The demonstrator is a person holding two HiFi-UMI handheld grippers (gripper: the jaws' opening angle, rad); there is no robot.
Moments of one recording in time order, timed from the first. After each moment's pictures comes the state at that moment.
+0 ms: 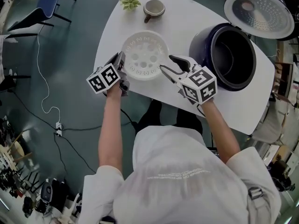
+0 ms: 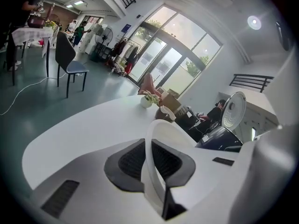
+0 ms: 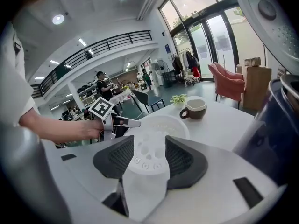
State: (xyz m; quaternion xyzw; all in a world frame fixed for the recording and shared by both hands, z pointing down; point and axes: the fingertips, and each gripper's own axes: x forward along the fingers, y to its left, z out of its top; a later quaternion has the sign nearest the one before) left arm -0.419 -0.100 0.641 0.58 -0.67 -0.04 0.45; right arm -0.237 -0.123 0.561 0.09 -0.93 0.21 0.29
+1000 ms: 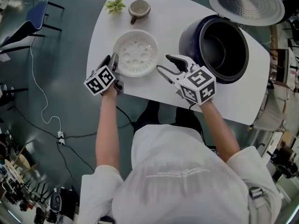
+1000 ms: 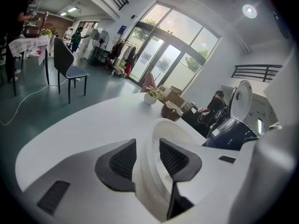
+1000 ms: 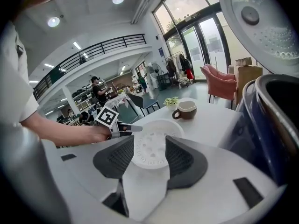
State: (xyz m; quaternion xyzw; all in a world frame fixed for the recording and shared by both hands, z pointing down) left arm -0.423 -0.109 0.669 0.58 -0.69 -0.01 0.44; right arm -0.213 -0.128 0.551 0.13 -0.92 0.23 0.28
